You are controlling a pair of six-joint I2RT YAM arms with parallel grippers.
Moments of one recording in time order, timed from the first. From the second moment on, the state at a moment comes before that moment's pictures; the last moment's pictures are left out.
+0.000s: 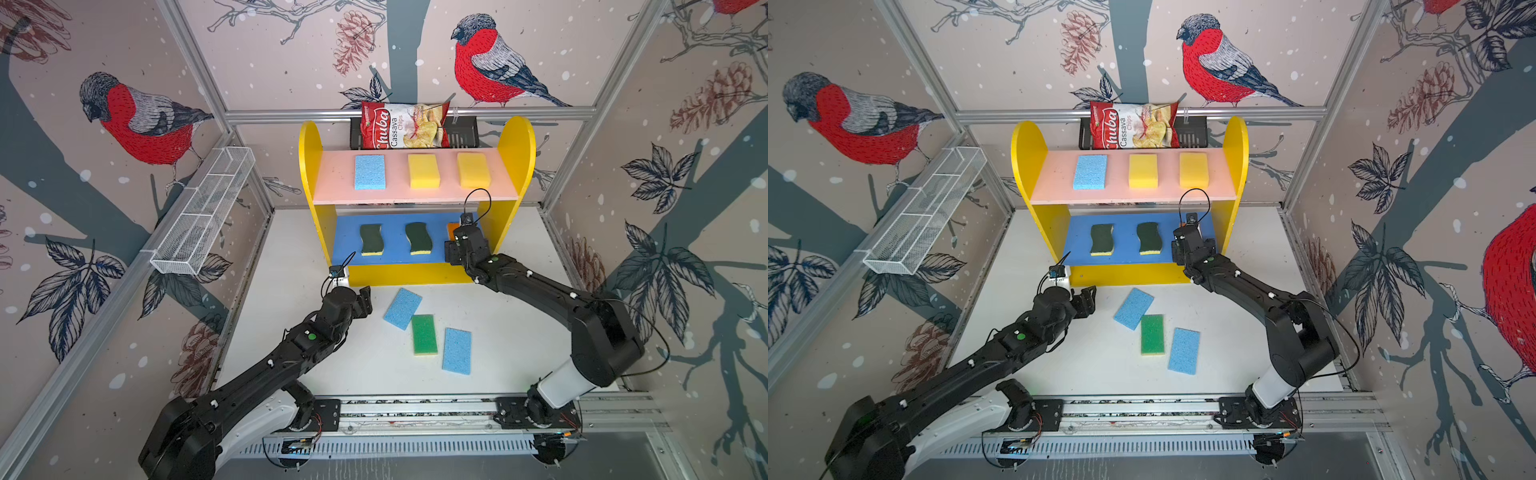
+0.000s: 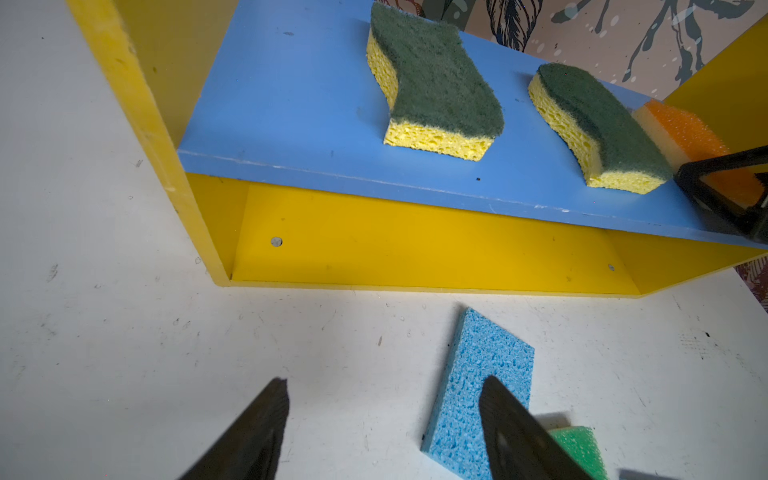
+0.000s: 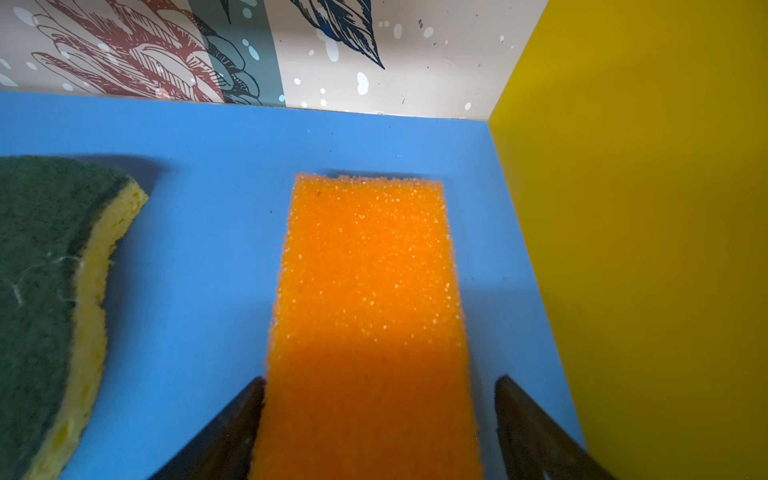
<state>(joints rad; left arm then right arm) -0.66 0.93 0.48 -0.10 -0.34 -0.55 0.59 1.59 1.10 -0.19 0.47 0.21</state>
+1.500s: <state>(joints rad) -0.66 0.77 0.41 -0.29 -0.26 -0.61 0.69 1.11 0.72 -0.24 0.31 0.35</state>
